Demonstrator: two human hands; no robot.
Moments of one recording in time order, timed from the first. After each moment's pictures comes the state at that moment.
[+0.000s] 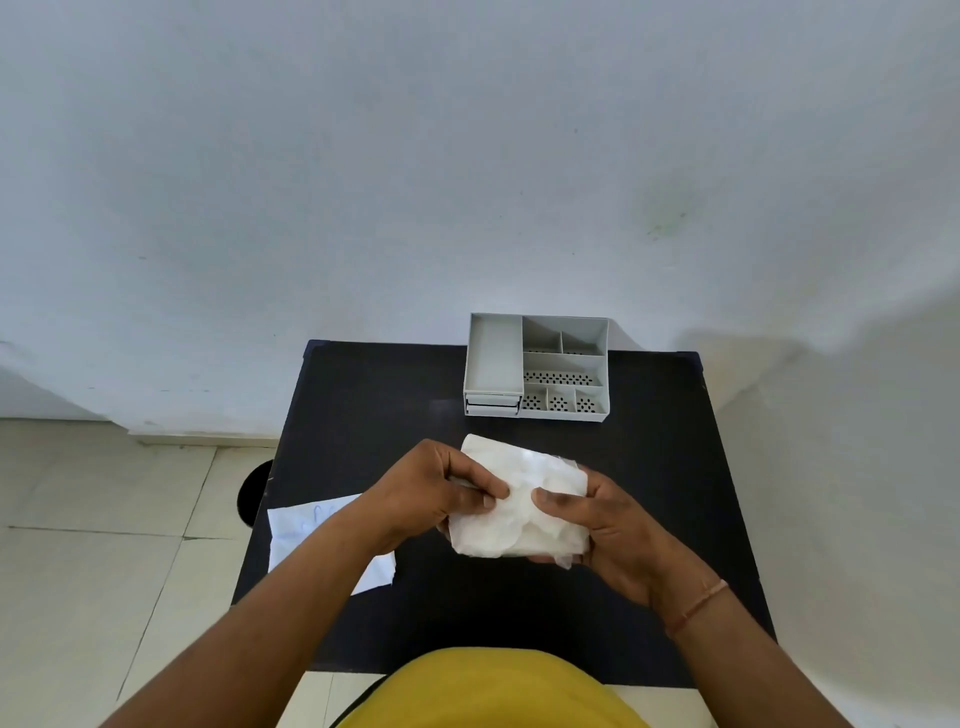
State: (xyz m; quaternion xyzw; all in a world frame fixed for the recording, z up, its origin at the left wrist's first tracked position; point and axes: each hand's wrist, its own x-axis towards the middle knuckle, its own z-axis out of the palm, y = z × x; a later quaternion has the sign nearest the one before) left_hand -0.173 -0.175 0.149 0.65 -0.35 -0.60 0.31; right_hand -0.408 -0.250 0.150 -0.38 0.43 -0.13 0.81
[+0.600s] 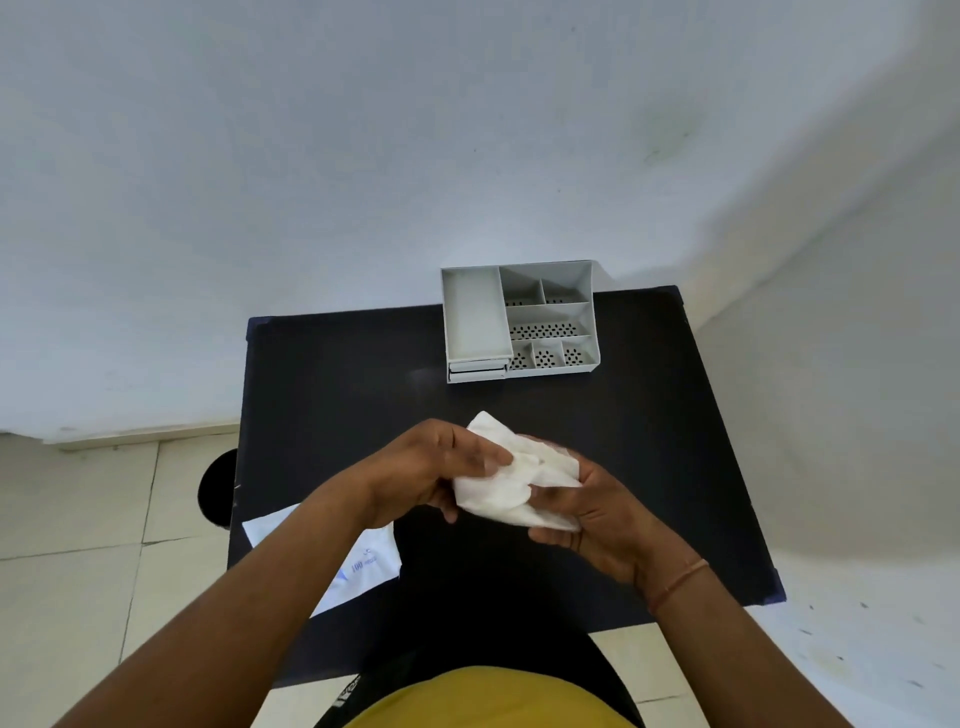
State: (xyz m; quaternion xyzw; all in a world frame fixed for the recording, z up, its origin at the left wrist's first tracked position) left_hand -0.125 -0.212 0.113 0.54 -0.34 -0.73 0.26; right_hand -0.372 -0.239 0.102 -0.27 0.49 -0.16 0.81
